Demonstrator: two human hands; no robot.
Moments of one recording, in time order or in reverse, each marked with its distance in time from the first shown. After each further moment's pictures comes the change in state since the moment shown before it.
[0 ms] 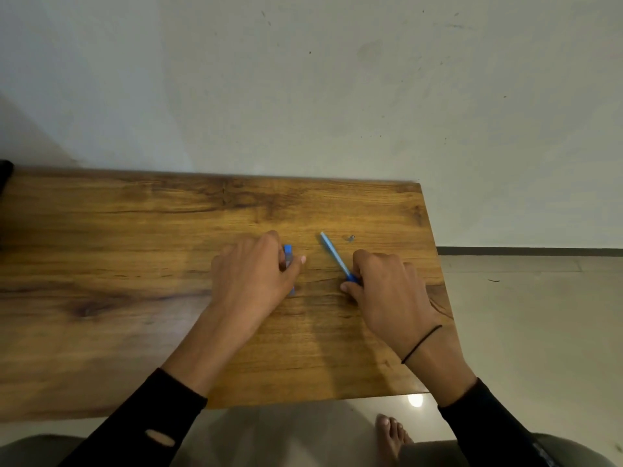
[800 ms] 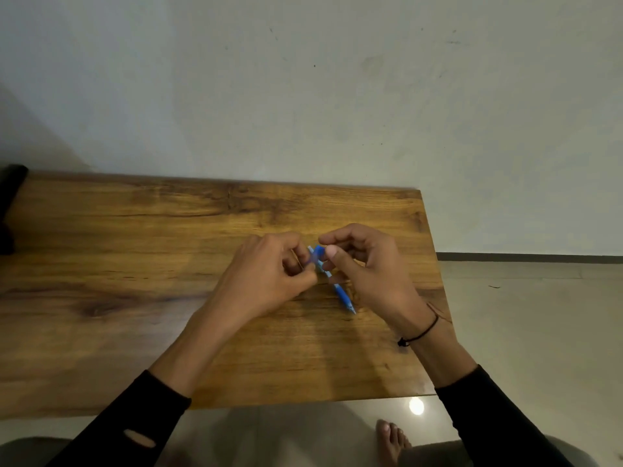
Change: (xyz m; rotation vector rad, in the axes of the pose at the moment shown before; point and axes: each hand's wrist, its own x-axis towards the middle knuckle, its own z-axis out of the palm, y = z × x) left_hand -0.002 -0.002 -0.019 -0.505 -0.131 0.182; right_hand 0.015 -0.010 -0.007 0.950 0.064 -0.086
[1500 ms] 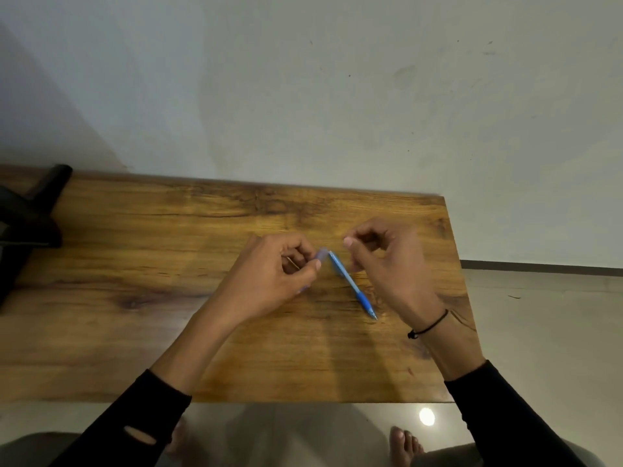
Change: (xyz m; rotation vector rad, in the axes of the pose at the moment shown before) left_hand -0.012 -0.029 -0.025 -0.233 -0.018 0.053; right_hand 0.015 -0.009 0.012 -0.123 0.136 -0.054
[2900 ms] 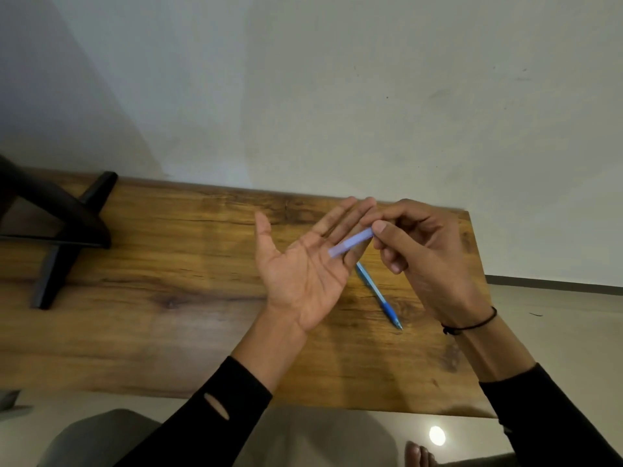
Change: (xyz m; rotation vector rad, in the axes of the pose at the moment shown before) left_hand 0.007 0.030 0.014 -1.824 -0.125 -0.052; right_hand 0.006 -0.047 -0.004 0.518 -0.127 -0.178
